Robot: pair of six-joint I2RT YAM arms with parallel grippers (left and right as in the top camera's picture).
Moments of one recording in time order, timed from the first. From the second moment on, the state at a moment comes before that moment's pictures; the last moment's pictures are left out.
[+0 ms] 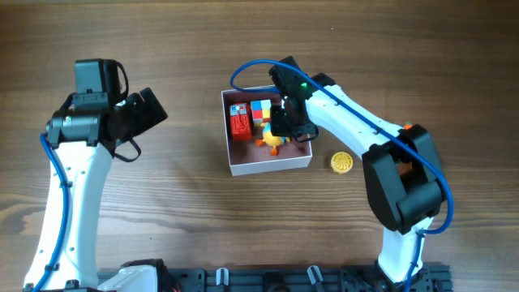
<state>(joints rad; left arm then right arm) 0.06 1.36 1.22 -0.95 -0.03 -0.48 0.50 2.04 1.45 -0.81 -0.08 0.47</state>
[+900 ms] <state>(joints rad) 0.06 1.36 1.22 -0.95 -0.03 -0.48 0.50 2.02 1.45 -0.64 0.14 0.31</state>
